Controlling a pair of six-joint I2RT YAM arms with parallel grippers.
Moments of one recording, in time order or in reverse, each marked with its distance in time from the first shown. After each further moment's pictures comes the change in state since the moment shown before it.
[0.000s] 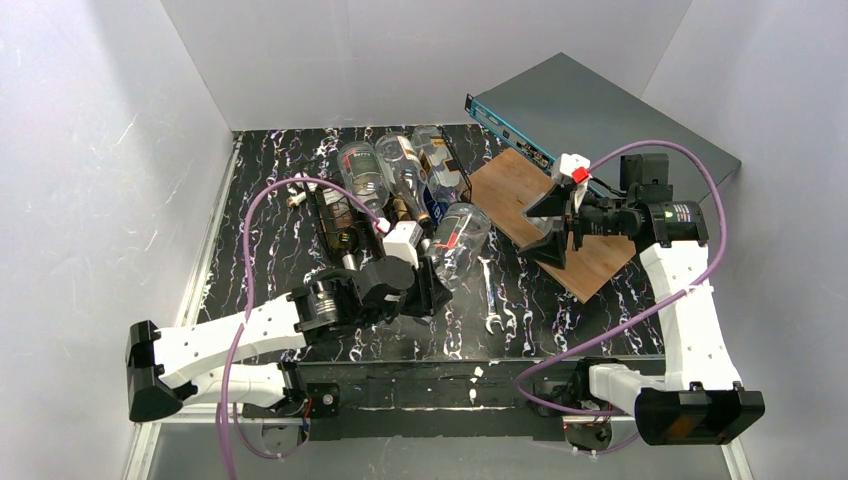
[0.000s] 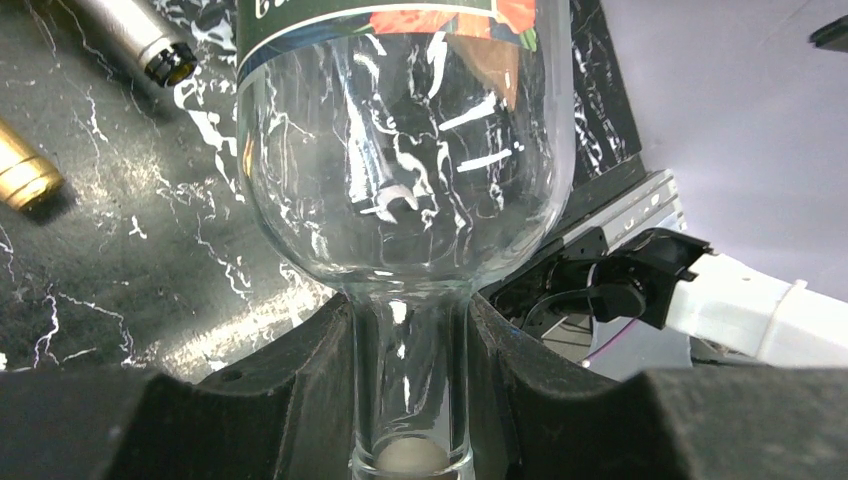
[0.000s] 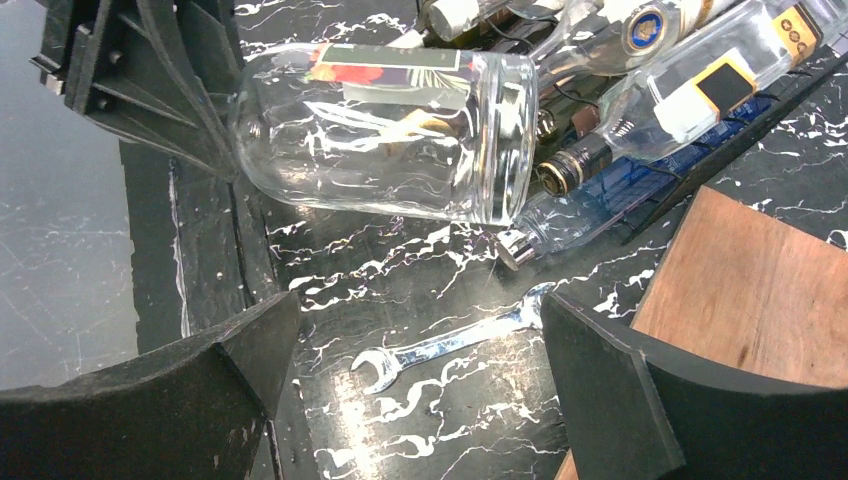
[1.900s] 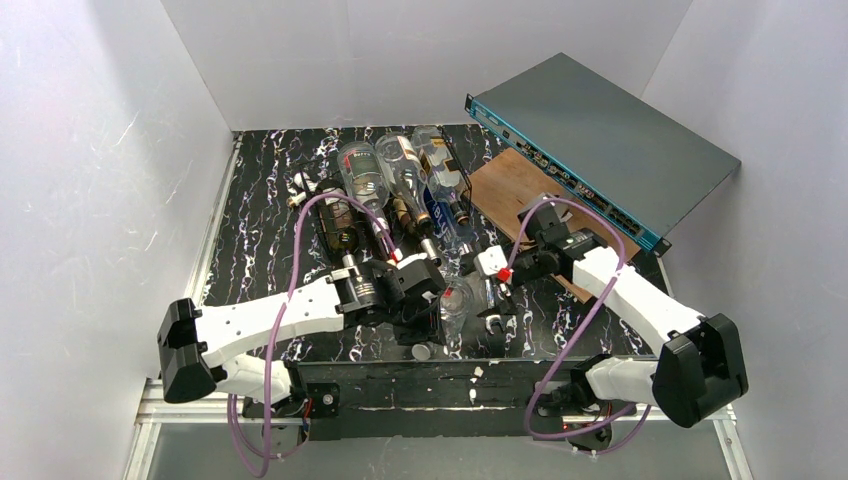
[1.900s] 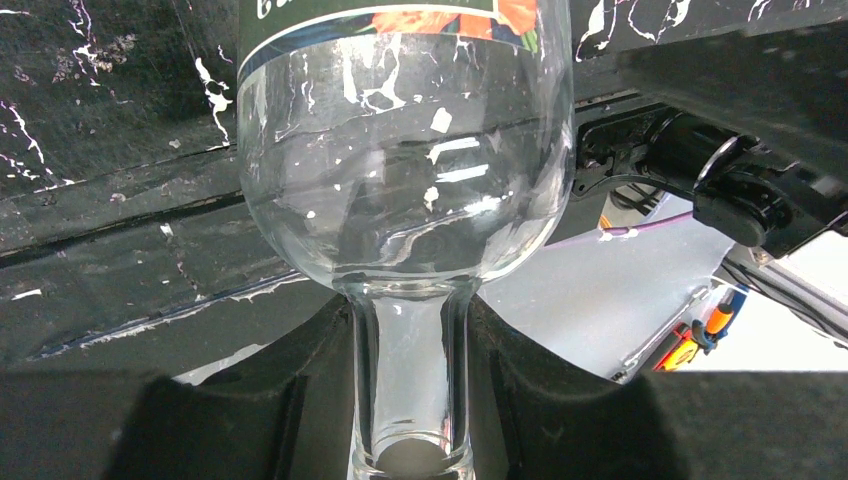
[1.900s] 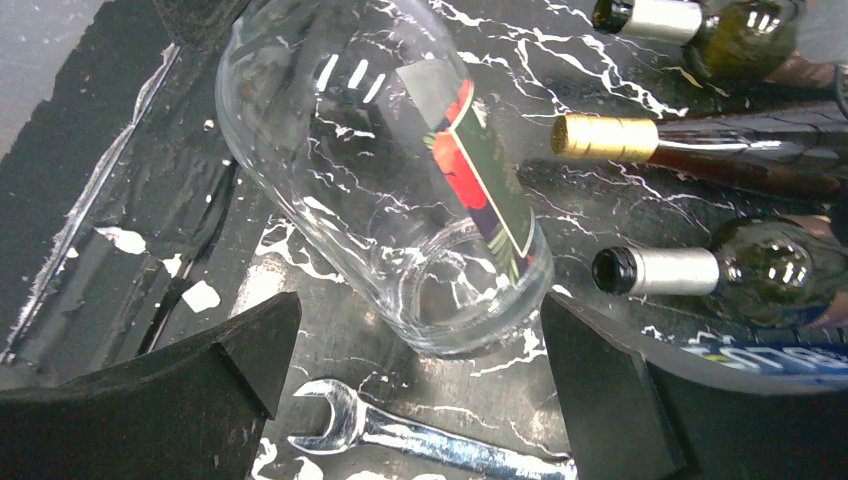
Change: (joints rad) left arm 0.003 0.225 0.154 -0.454 0.310 -0.318; right arm 0.427 0.111 -0.438 0.288 0.070 -0.538
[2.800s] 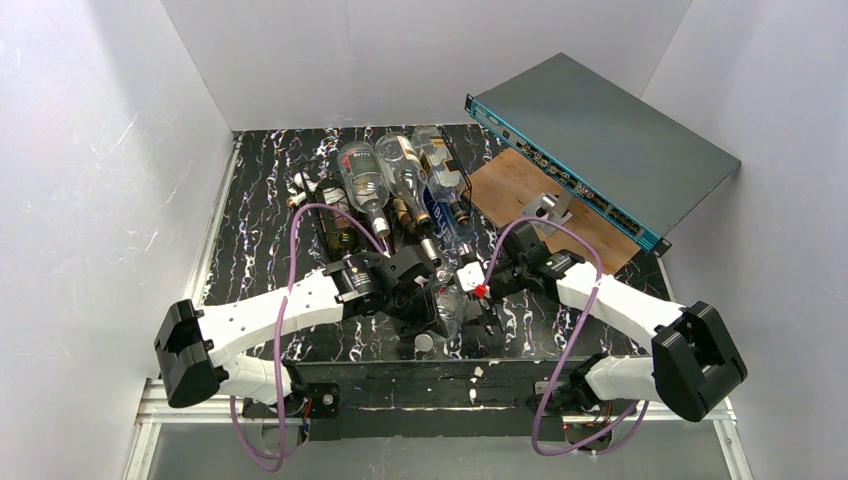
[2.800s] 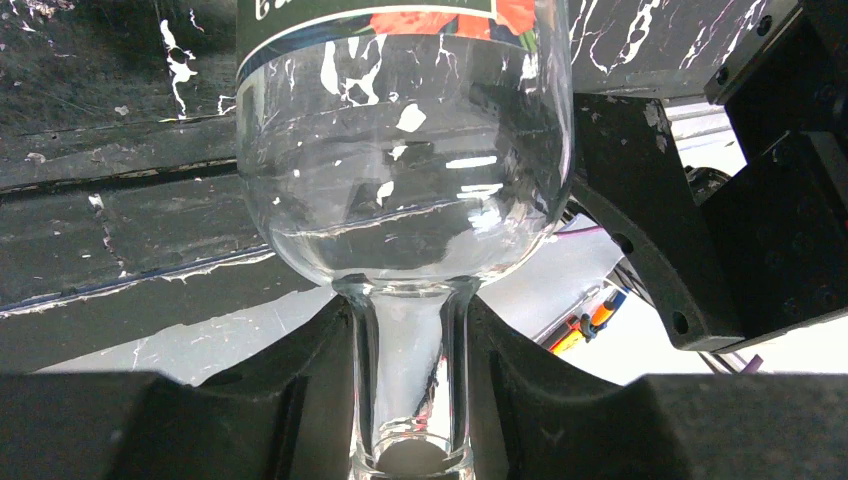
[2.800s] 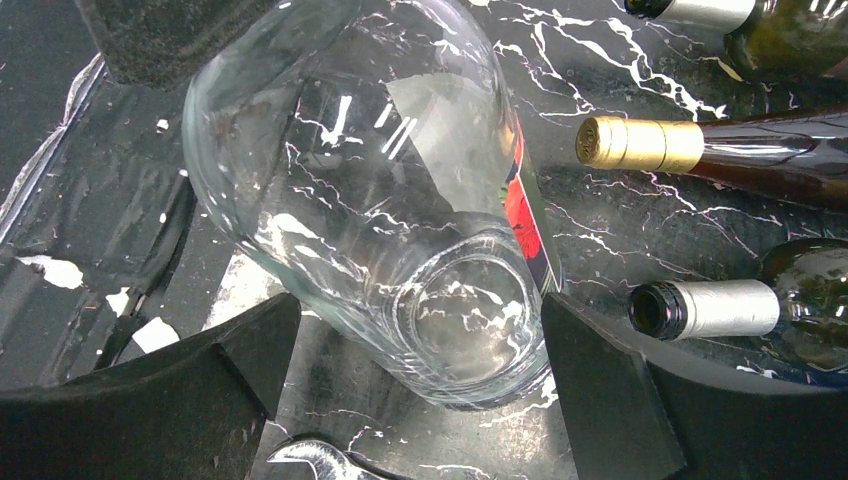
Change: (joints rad) left arm 0.119 -0.004 -0.055 0.061 0.159 -0.137; right arm 0.166 0.022 -0.175 0.405 0.127 0.230
